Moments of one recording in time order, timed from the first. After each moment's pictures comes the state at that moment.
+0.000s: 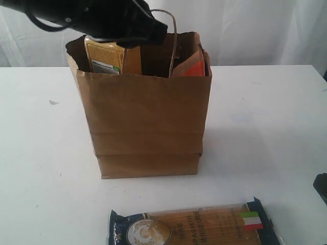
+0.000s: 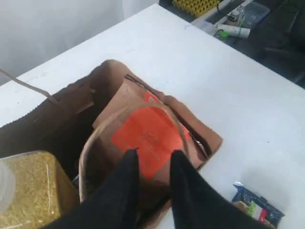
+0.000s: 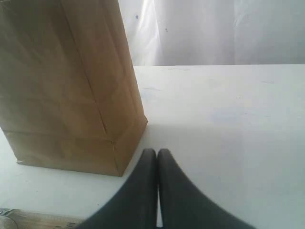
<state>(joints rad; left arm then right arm) -0.73 1.36 -1.36 -0.32 0.60 0.29 0.40 0.13 -0.01 -0.06 0.10 0.15</state>
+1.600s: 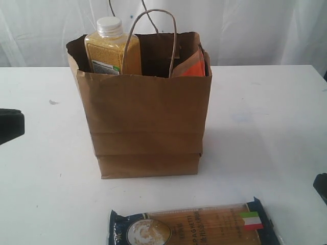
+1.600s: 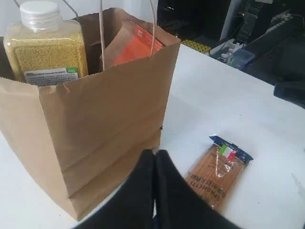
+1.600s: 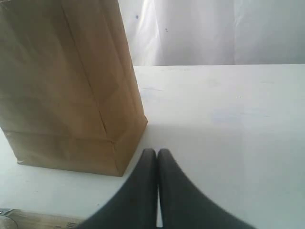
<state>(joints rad) -0.77 0.52 -0.61 -0.29 0.46 0.22 0.40 0.13 -0.01 -0.06 0.10 0.16</state>
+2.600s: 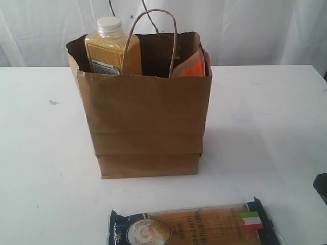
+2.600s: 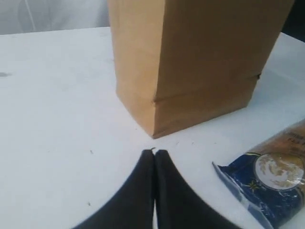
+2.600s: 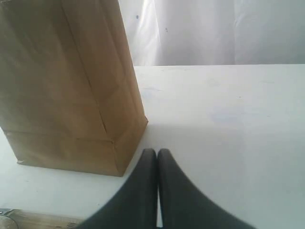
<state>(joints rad) -0.48 0.02 0.01 -0.29 0.29 0.18 0.40 0.13 -0.01 -0.06 0.10 0.16</state>
